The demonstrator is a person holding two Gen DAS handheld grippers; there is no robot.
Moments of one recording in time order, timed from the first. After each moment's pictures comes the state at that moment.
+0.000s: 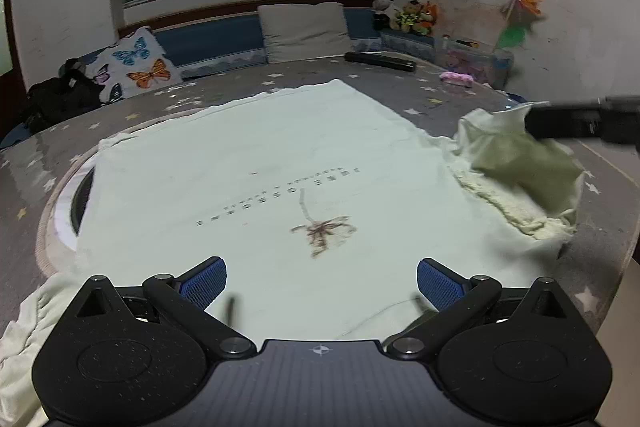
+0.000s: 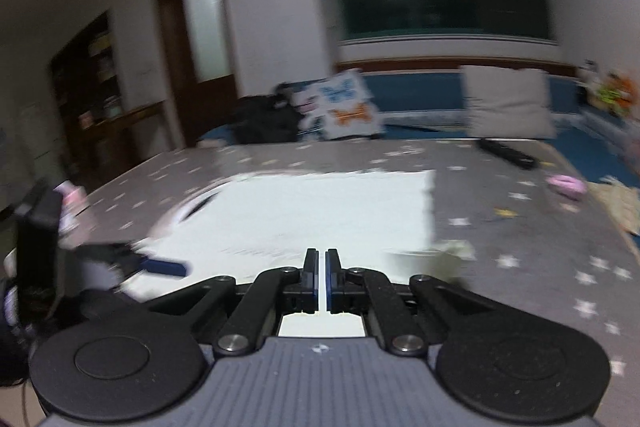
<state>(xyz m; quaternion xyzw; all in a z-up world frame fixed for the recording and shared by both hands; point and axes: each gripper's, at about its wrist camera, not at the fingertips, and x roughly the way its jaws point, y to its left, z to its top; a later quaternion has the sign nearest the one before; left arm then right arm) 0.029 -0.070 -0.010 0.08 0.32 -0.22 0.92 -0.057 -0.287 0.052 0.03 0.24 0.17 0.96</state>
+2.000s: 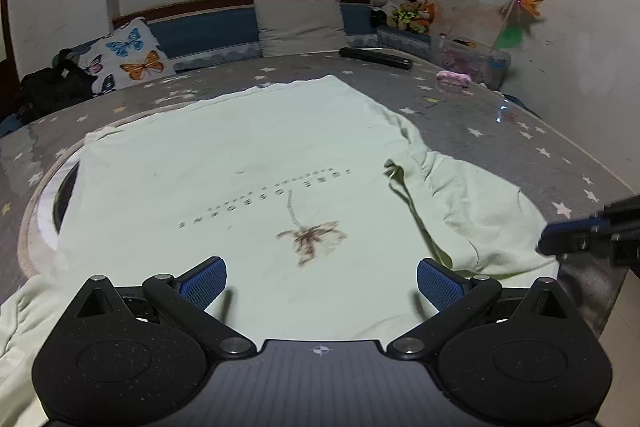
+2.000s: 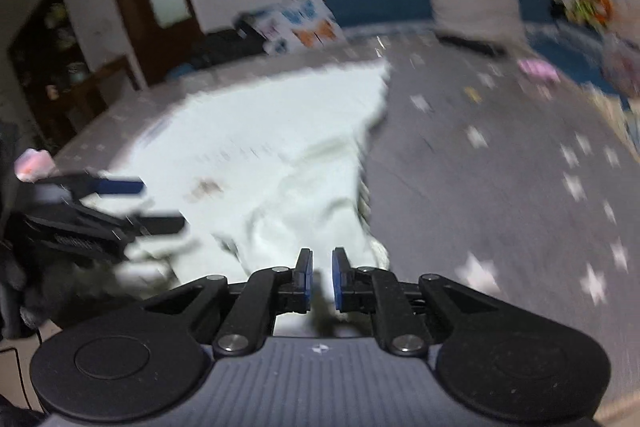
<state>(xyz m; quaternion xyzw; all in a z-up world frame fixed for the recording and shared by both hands) 0.043 -0.082 -0.012 0.07 0.33 -0.23 0.91 -0.058 -0.334 -0.008 0.08 0.37 0.10 0.92</state>
